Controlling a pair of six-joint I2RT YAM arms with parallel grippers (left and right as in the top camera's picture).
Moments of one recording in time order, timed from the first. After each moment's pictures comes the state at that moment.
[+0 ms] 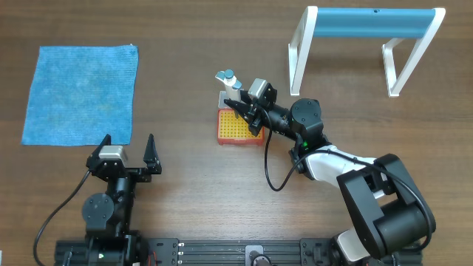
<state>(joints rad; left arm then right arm) 0.02 0.01 0.01 -0.07 0.04 -0.09 0.40 1.70 0.57 1.10 -0.68 -0.03</state>
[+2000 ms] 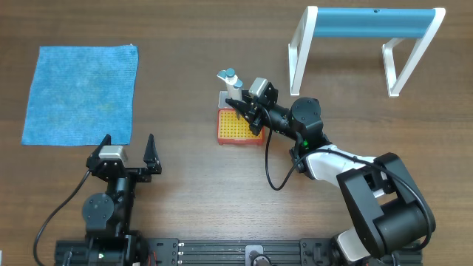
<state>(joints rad) 0.02 0.01 0.01 -0.07 0.04 -0.09 0.39 1.70 0.58 1.08 -0.67 -0.03</state>
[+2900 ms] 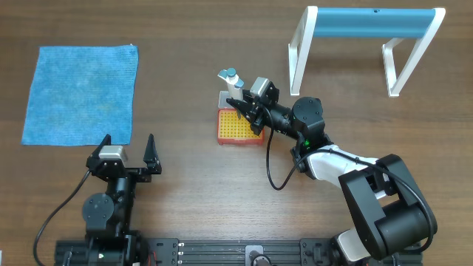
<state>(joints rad) 0.02 0.01 0.01 -0.07 0.04 -0.09 0.38 1.69 0.58 1.07 -0.68 -0.03</state>
